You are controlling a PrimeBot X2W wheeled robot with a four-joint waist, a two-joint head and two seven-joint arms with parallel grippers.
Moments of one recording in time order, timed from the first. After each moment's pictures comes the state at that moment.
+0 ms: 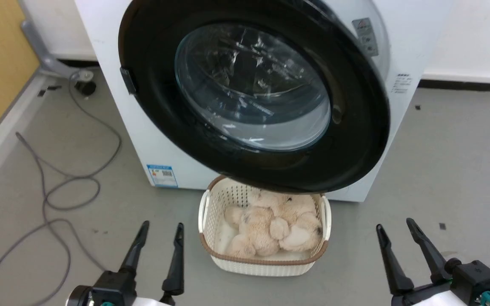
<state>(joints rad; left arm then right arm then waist) 0.07 0.16 -0.24 -0.01 -0.25 0.09 -0.26 0.07 -0.14 0.11 0.02 0.22 0.13 -0.22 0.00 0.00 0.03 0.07</state>
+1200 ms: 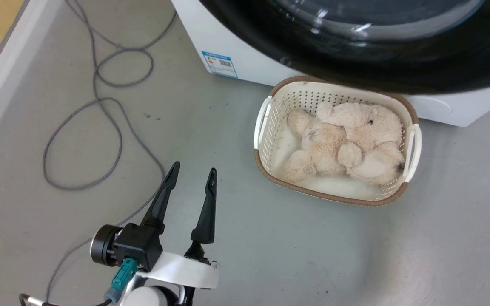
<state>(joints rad) -0.12 0.05 -0.25 -0.02 -0.17 0.01 -0.26 -0.75 -0.61 0.22 0.36 0.55 0.13 -0.04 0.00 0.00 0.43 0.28</state>
